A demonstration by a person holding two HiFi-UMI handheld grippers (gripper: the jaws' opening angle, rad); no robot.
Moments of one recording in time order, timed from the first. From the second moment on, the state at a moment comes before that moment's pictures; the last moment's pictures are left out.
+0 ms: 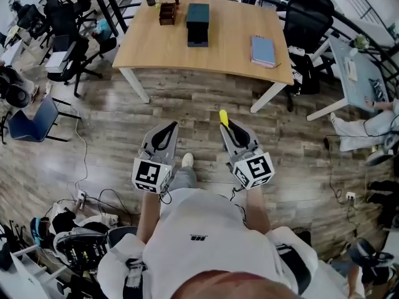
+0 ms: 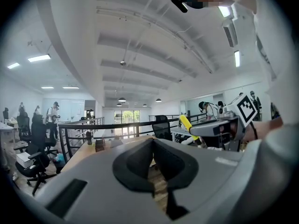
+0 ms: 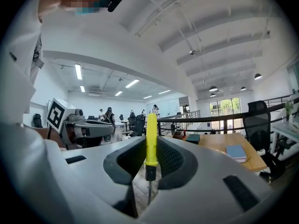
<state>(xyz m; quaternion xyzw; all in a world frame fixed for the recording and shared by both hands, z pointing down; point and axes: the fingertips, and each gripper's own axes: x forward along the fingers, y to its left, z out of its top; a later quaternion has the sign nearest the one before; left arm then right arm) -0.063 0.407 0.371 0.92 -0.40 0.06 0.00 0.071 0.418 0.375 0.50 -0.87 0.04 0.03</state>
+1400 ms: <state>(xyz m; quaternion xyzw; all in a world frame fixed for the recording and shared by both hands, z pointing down) -0.092 0.159 0.379 0.94 -0.34 0.04 0.00 0.037 0.186 0.382 0.55 -0.83 0.03 0.05</state>
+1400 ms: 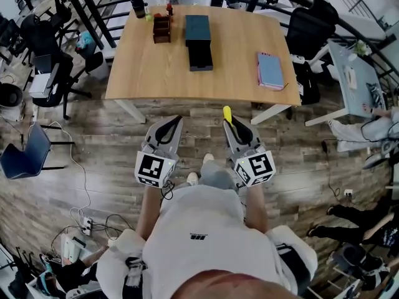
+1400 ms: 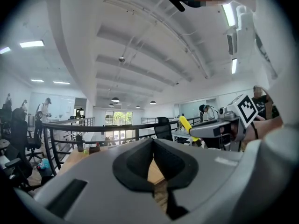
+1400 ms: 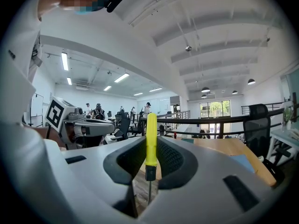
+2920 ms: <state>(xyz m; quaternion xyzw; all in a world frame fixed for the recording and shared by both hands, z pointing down) 0.025 -0.124 0.450 0.91 -0.41 0.09 0.06 0.137 -0.118 0.459 0.46 -0.87 0.14 0.06</state>
